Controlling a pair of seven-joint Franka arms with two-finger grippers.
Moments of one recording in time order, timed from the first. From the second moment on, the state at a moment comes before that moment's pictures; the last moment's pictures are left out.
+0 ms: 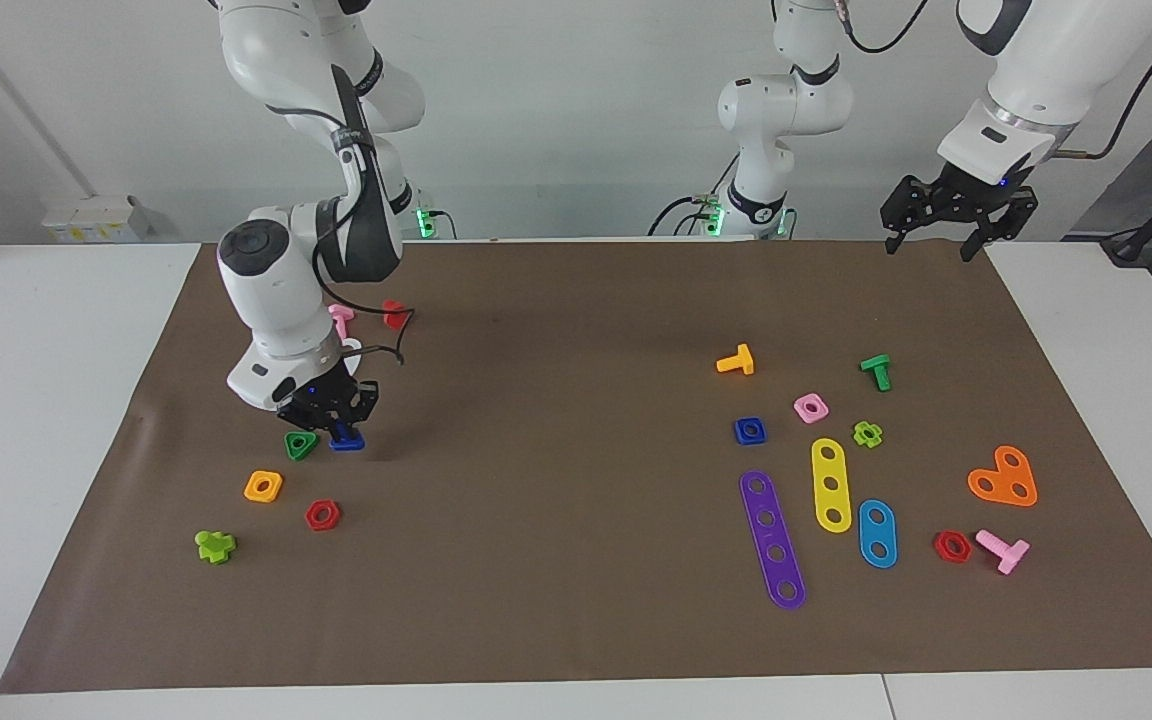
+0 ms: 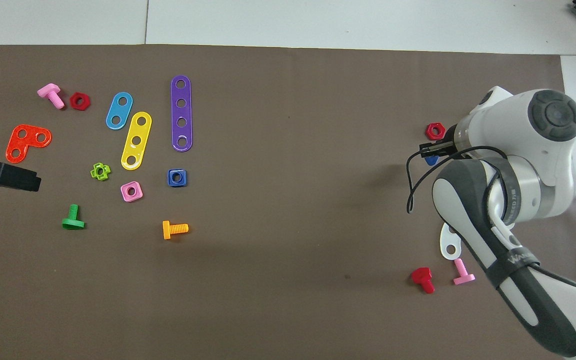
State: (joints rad) left arm -0.05 -0.08 0.00 -1.64 0.00 1.54 0.17; right arm 0.14 0.20 -0.01 -1.87 -0.02 2.18 0.00
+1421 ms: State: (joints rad) left arm -0.05 -0.08 0.00 -1.64 0.00 1.54 0.17; right arm 0.72 0.49 -0.01 -1.64 -0.10 2.26 0.95
